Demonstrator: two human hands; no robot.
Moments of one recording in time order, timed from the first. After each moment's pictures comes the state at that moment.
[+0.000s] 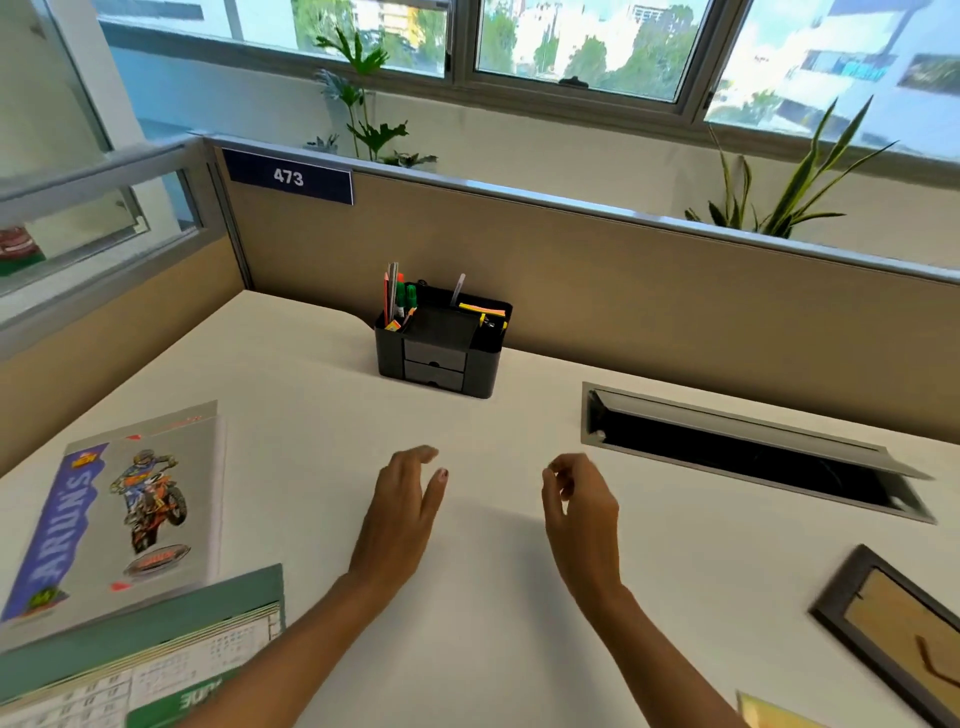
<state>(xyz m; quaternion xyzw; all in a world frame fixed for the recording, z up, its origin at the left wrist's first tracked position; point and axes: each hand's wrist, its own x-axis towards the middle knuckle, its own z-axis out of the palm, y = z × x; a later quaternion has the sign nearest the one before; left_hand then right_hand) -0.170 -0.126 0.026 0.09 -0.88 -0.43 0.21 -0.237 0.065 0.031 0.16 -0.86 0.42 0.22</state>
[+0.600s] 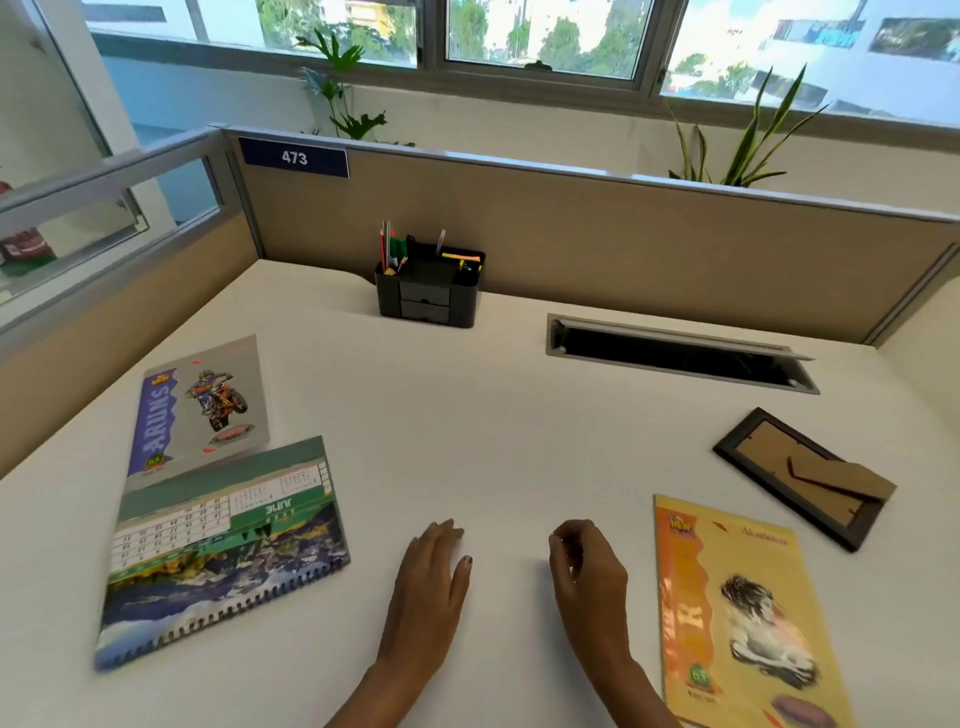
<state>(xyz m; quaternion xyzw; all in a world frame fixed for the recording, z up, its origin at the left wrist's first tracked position) 0.053 -0.021 -0.014 0.08 -0.92 -0.37 0.11 0.003 0.156 0.014 0.10 -0.88 0.44 0.16</state>
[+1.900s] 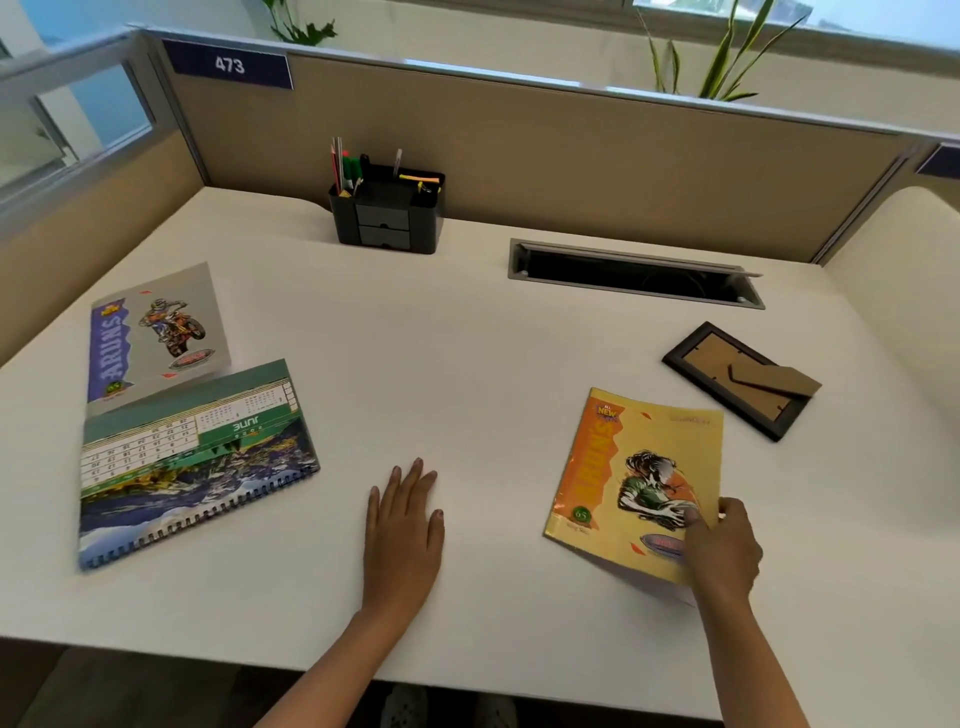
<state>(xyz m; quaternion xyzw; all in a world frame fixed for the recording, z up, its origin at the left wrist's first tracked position) 0.105 0.011 -0.030 0.09 -0.96 -0.25 0.08 0.046 0.310 0.045 -0.35 -0.86 0.37 0.03</state>
